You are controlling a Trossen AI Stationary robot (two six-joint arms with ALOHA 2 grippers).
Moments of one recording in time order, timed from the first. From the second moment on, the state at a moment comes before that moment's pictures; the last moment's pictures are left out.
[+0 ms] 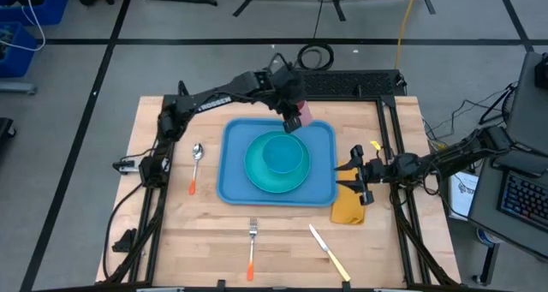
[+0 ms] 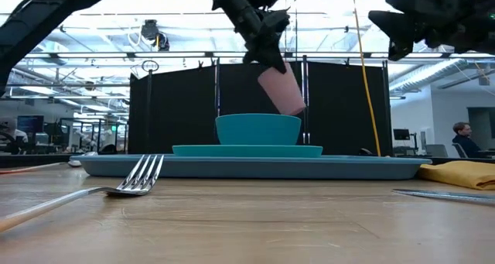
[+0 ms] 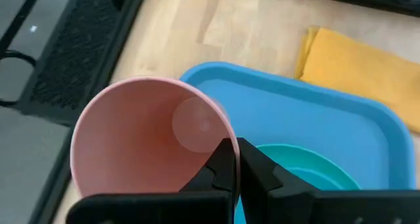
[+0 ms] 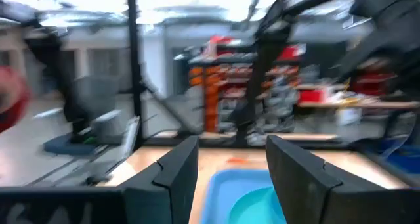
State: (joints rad) left arm 0.37 2.14 2.18 -0.92 0.15 0.09; right arm 0.23 0.72 0.02 0.94 0.16 -0.01
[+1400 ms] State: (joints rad) left arm 0.24 2.29 2.19 -0.81 0.13 0.27; right arm 0.24 0.67 0.02 0.97 0.34 -0.07
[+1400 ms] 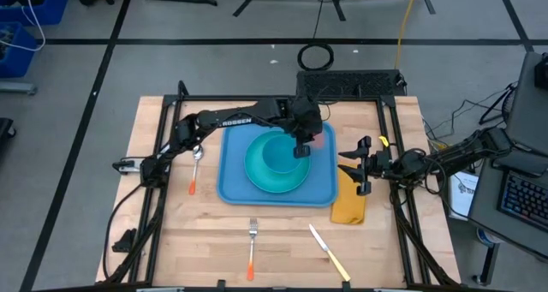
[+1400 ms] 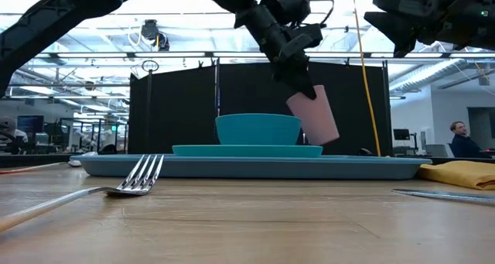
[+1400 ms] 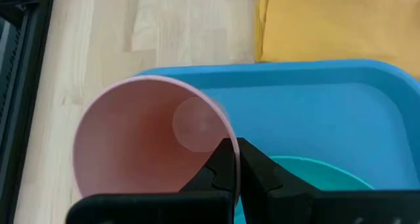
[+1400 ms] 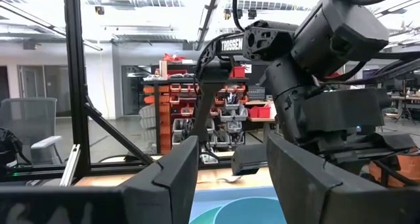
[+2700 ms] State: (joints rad) left arm 0.25 2.36 2.19 -0.75 0.08 0.35; right arm 0.24 0.67 0.02 0.94 0.34 -0.06
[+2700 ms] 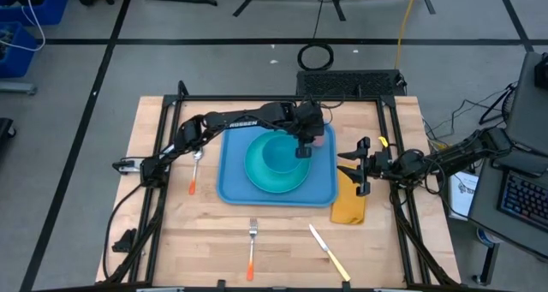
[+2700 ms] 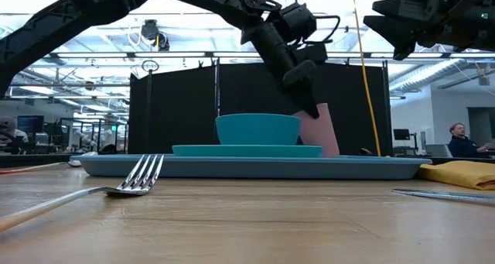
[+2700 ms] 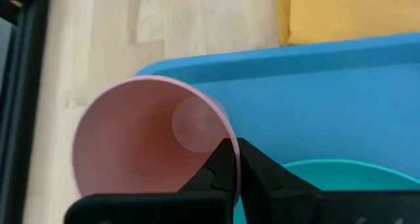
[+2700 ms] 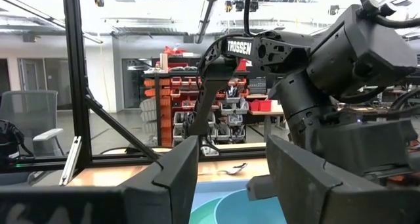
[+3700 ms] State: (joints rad) left arm 0.24 2.36 2.19 -0.73 0.08 0.34; right arm 0.24 0.67 0.02 0.92 0.34 -0.04
